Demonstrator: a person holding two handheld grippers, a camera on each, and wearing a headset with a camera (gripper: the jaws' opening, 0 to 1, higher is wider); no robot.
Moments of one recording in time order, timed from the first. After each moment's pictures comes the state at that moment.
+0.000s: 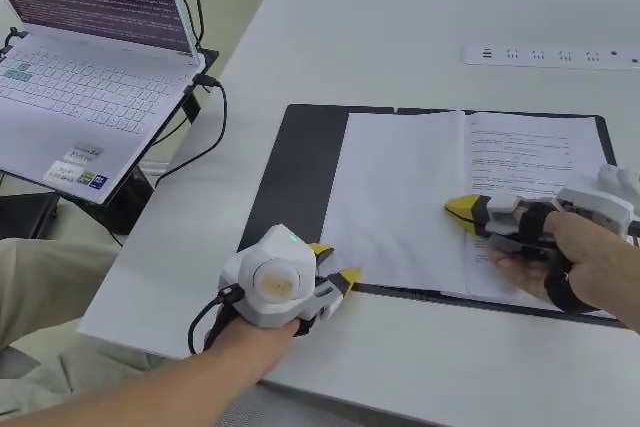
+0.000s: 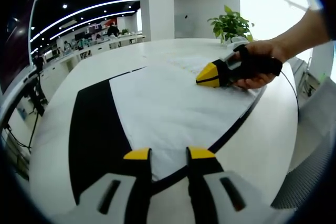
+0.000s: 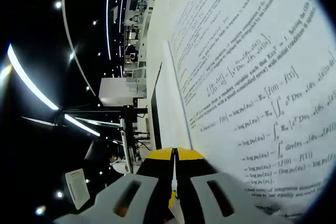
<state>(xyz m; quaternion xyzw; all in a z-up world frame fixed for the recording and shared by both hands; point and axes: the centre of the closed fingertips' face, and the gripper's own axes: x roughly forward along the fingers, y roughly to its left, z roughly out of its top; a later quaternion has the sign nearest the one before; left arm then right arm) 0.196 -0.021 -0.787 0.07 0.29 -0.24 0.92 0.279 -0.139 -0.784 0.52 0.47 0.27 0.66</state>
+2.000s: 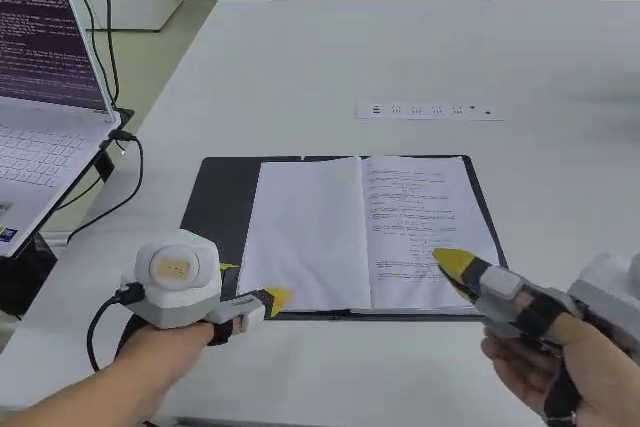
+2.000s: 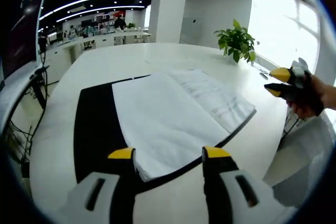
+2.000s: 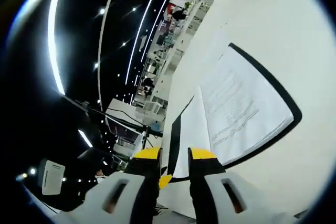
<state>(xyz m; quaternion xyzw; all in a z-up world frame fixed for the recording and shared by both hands) 0.184 -0.025 -0.727 -0.01 0.30 -0.24 0.92 0.170 -0.253 -0.657 0.46 0.27 0.21 0.82</state>
